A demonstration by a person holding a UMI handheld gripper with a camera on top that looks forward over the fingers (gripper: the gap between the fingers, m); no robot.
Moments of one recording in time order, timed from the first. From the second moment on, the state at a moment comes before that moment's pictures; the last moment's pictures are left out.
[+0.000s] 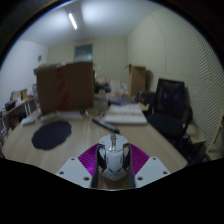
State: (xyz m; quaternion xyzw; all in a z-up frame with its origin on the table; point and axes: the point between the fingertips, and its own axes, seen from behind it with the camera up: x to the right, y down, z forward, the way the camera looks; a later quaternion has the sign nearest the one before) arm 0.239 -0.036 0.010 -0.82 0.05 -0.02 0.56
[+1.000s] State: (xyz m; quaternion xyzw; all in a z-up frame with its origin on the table) arm -0.017 0.086 -0.009 -0.88 -0.06 0.01 0.47
